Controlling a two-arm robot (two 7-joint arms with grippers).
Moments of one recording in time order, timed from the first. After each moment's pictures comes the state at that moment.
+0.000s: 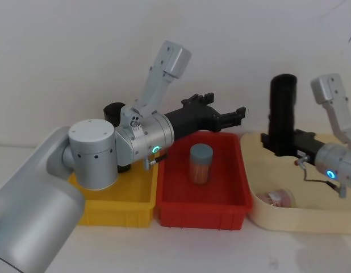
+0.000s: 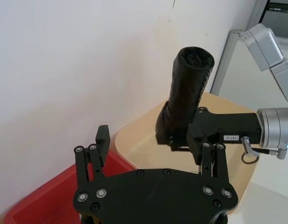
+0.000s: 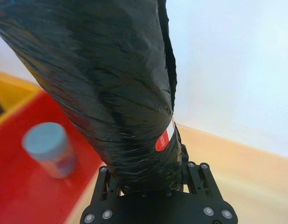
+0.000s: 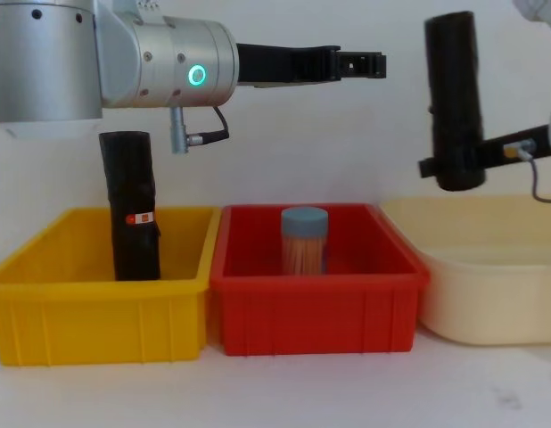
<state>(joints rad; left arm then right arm) -0.71 0.15 0.47 -1.32 -0.47 0.33 -0.42 0.71 0.34 -0.42 -1.20 0.37 0.46 0.28</state>
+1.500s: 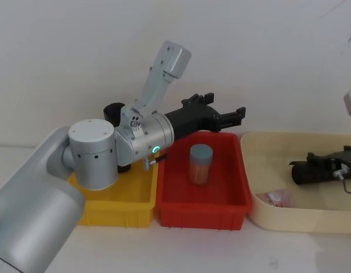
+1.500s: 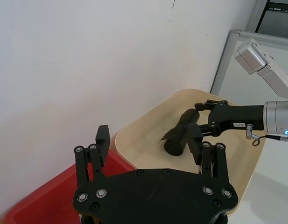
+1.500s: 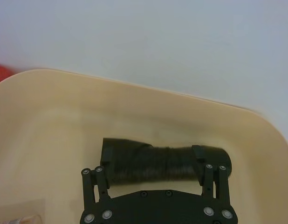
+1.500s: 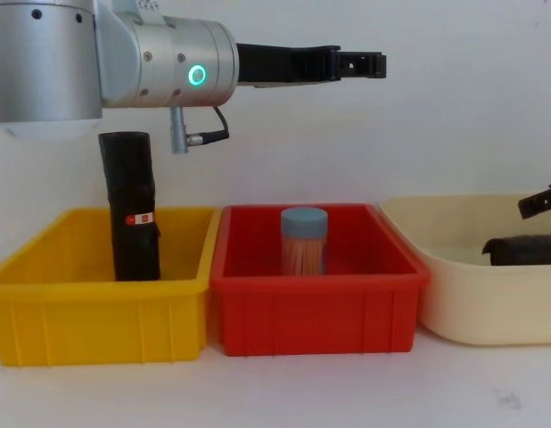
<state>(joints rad) -0.71 0.15 0.47 -1.32 -0.47 0.33 -0.42 0.69 0.39 -0.38 -1.20 0.28 0.63 0.09</state>
